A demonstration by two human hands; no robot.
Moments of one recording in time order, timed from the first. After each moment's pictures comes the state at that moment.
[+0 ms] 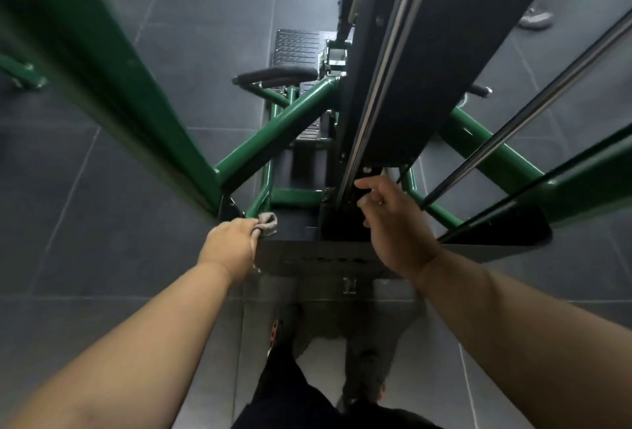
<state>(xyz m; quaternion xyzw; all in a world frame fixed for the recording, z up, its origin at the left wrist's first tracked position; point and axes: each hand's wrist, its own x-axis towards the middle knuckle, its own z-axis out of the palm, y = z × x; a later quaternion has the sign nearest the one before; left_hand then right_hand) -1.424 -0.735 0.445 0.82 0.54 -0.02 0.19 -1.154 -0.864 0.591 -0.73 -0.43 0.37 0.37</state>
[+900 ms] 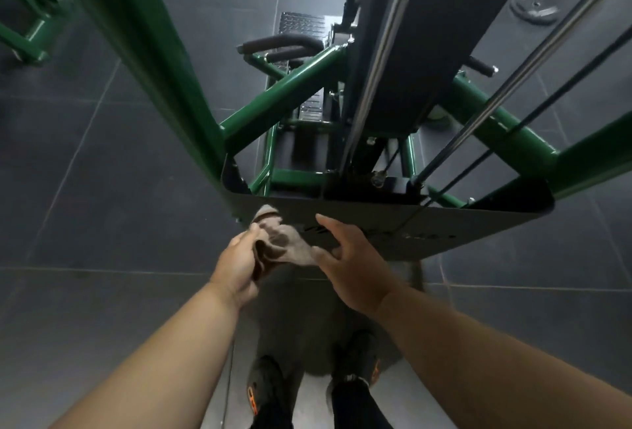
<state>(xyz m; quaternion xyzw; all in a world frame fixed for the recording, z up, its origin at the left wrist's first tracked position) -1.424 -0.859 0.450 0.15 0.57 0.32 0.75 -1.237 -0.951 0.503 -0.72 -0.50 0.39 0.27</state>
